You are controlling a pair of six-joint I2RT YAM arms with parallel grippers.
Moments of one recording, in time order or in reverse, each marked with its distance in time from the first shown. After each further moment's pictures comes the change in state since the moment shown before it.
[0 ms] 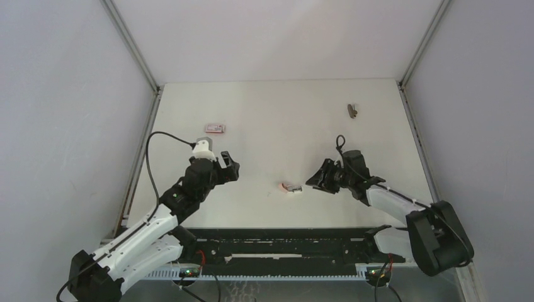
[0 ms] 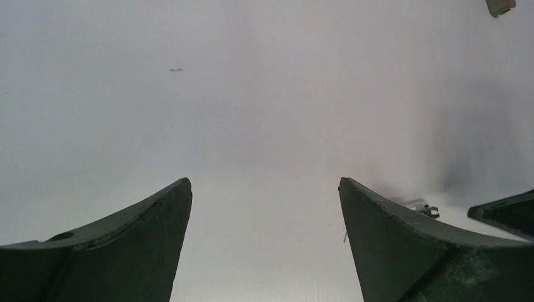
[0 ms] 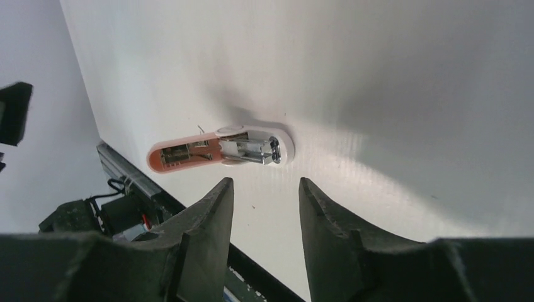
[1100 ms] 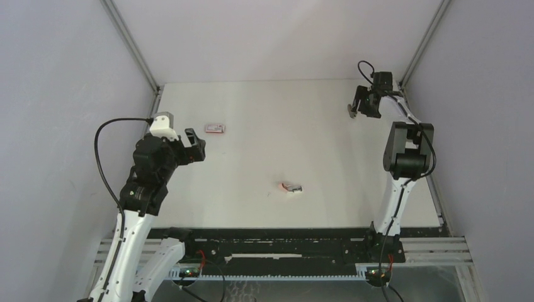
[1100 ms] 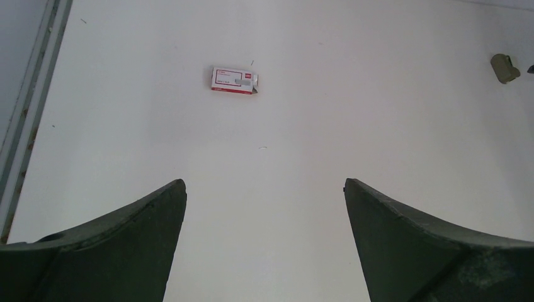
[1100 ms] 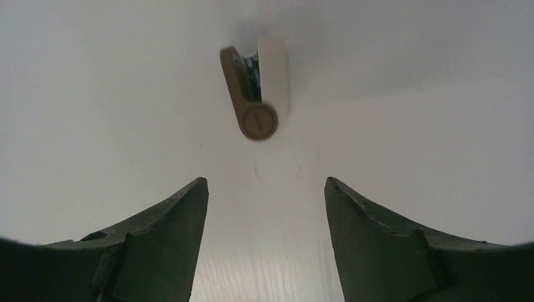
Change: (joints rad) left arm 0.439 -0.088 0.425 -0.379 0.286 0.337; right arm -0.457 0.827 1.241 -0.509 0.373 -0.617
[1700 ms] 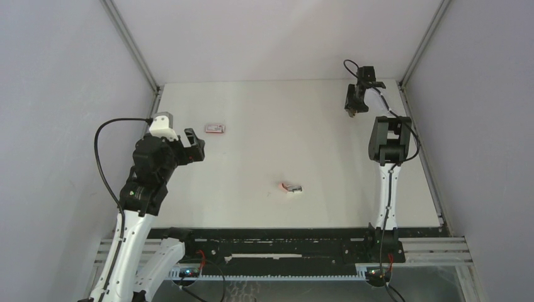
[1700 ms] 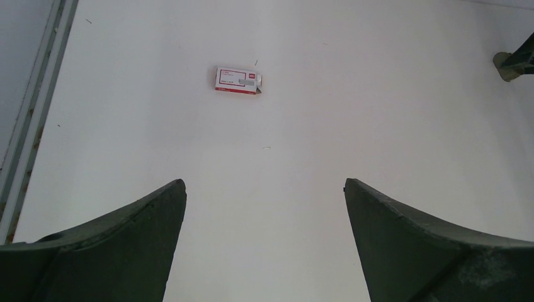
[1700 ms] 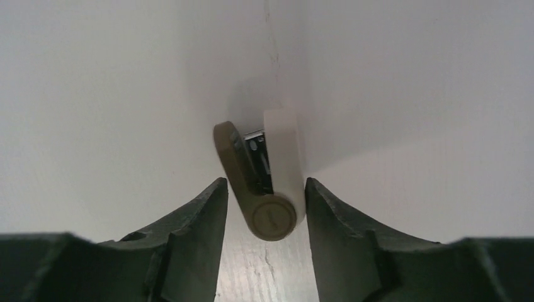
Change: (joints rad) left arm 0.006 0.000 0.000 -0.003 -0.008 0.004; right arm 0.053 0.385 0.504 -0.217 0.118 -0.041
